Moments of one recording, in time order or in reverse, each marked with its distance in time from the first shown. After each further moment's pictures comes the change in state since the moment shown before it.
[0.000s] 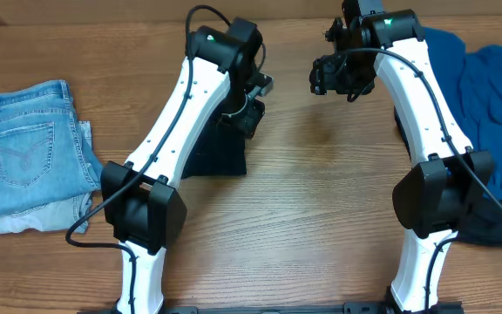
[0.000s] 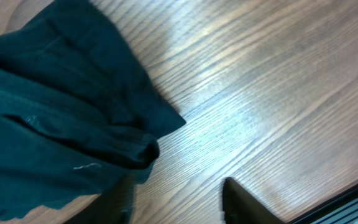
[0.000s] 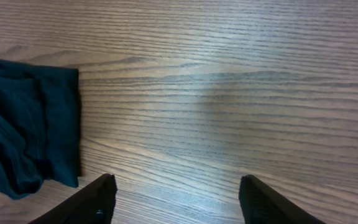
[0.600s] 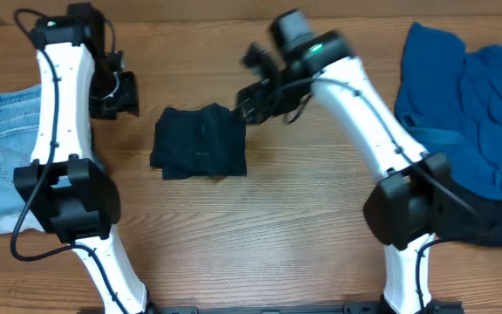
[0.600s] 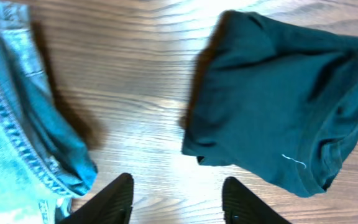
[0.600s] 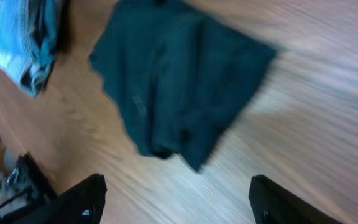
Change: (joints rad) left arm 0.561 0.000 -0.001 -0.016 -0.084 -0.171; right arm 0.289 0.008 -0.078 0.158 -0.292 -0.104
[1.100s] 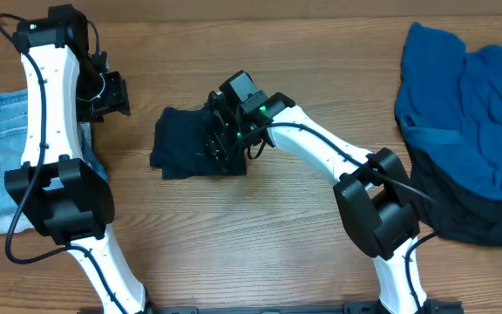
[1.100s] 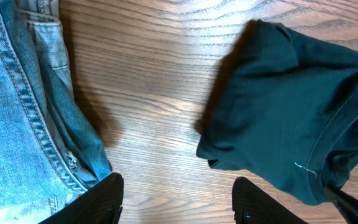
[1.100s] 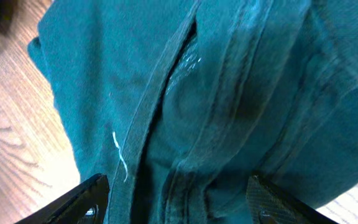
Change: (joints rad) left arm 0.051 0.000 0.000 0.004 0.001 -0.014; right arm 0.164 0.021 -0.365 0.514 0.132 0.078
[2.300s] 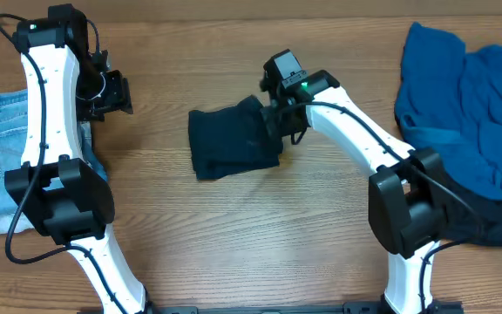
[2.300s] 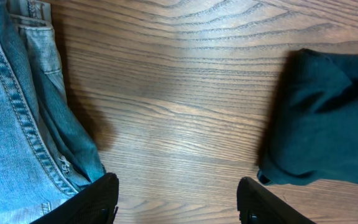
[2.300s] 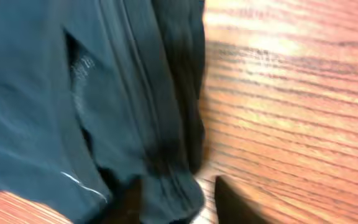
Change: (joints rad) left arm 0.000 0.000 0.000 0.010 0.023 0.000; right arm -0.171 -0.082 -0.015 -0.230 0.250 0.076
